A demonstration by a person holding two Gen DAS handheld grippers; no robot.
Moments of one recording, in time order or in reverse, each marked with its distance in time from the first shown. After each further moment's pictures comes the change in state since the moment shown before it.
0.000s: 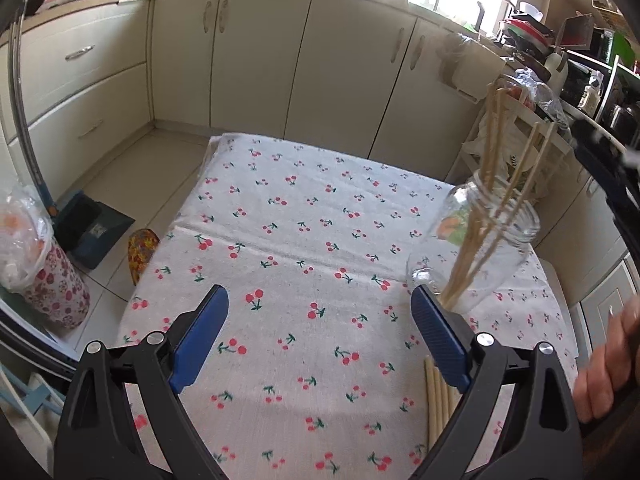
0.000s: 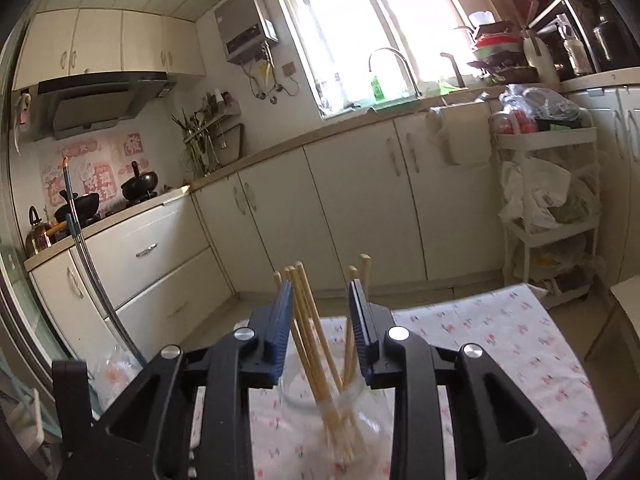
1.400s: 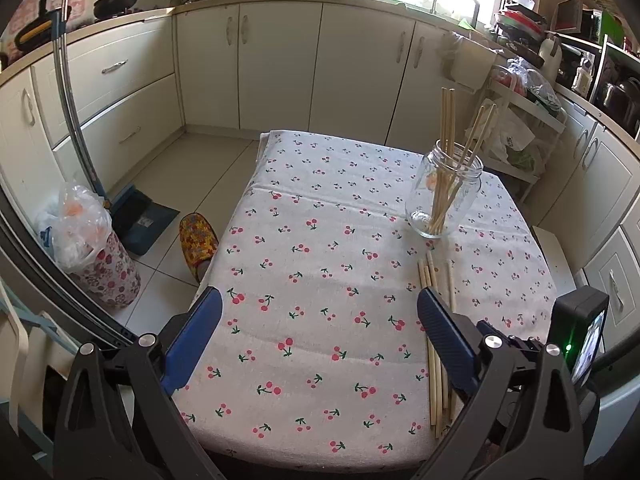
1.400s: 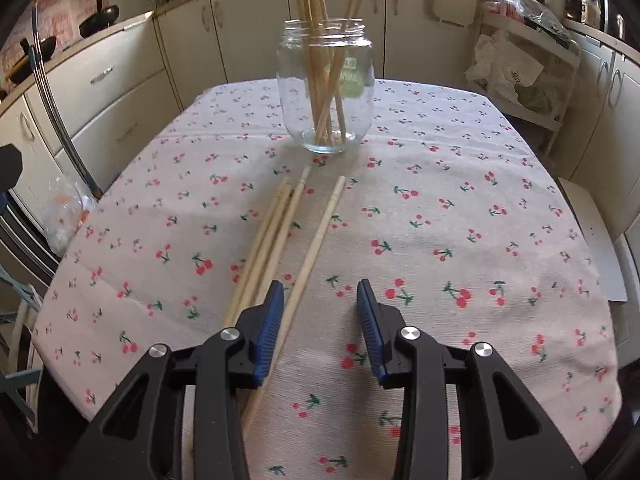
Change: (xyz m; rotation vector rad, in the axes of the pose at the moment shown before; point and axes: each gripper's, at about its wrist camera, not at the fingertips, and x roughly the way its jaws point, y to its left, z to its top) left arm -0.133 0.021 -0.051 0.042 0.021 0.082; right arm -0.040 0.029 -0.158 -0.143 0.576 -0.249
